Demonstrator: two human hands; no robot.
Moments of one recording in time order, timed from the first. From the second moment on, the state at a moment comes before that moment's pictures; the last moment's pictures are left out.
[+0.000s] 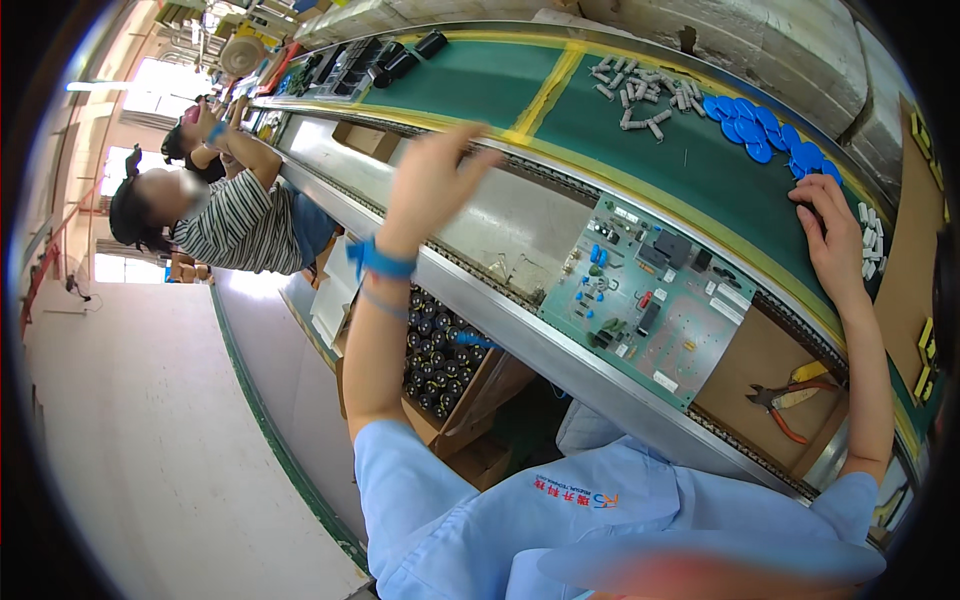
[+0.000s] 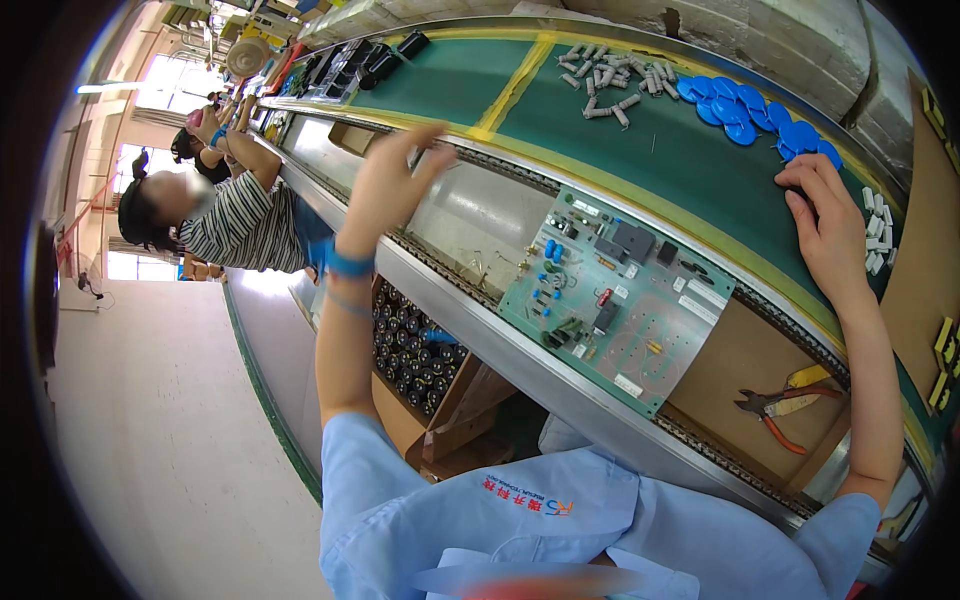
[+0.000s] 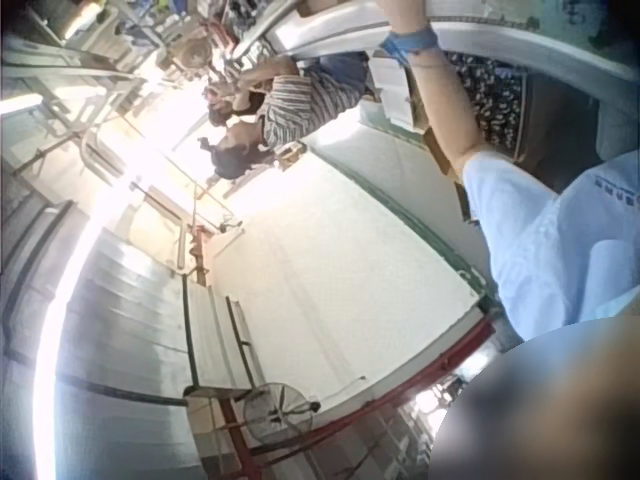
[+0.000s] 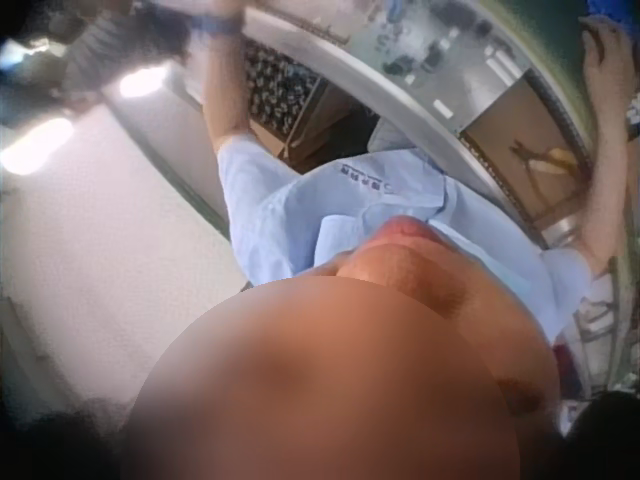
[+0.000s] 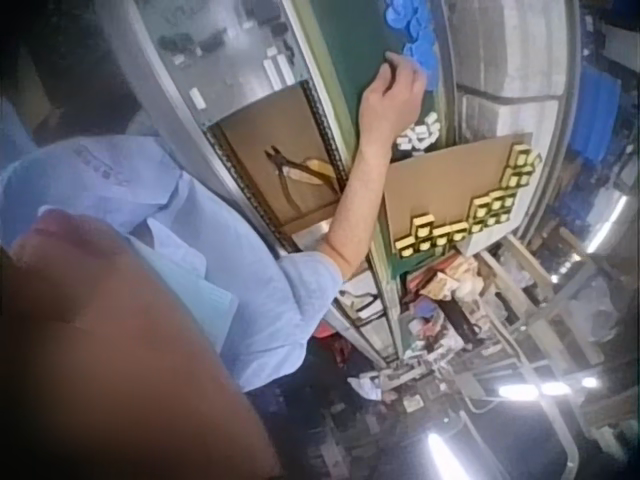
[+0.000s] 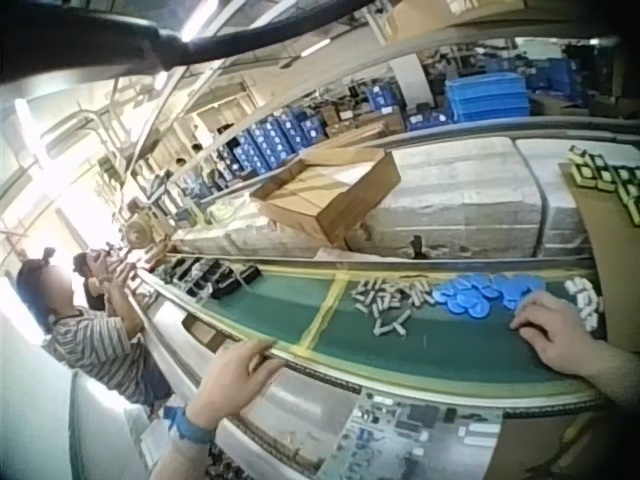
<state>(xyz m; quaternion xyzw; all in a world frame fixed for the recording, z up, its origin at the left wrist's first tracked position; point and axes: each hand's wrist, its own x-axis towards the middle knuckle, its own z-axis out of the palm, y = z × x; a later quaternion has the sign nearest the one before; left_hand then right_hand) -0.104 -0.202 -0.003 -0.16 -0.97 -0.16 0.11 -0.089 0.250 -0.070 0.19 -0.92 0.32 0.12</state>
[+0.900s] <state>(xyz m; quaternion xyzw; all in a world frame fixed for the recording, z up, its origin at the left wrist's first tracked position) -0.311 -0.315 -0.065 0.09 -0.98 0.05 0.20 -0.092 0.245 -0.068 0.15 -0.93 0.32 0.10</state>
